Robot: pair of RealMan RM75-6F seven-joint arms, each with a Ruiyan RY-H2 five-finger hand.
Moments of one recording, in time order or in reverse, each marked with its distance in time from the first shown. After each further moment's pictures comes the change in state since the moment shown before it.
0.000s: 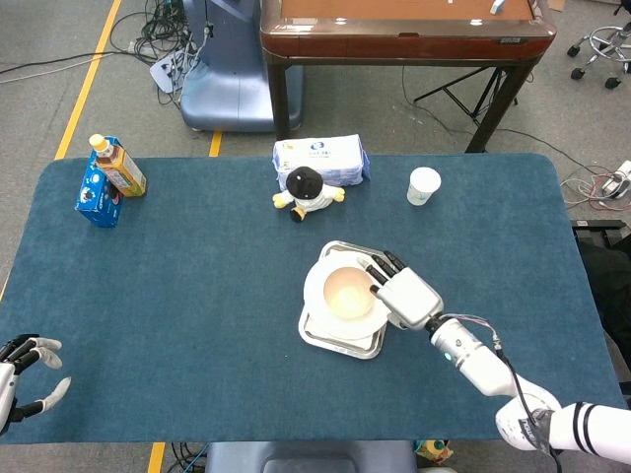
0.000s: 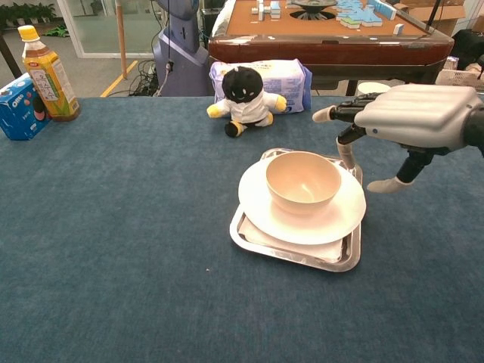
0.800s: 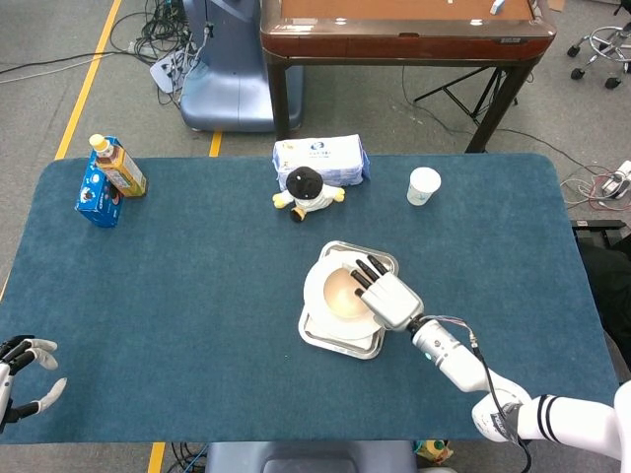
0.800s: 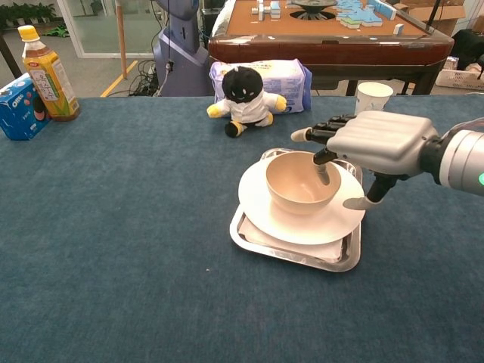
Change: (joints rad) left arm 0.004 0.016 0.000 -0.010 -0.015 -0.011 -0.009; right arm 0.040 -0.168 -0.037 0.176 -0.030 0.031 0.017
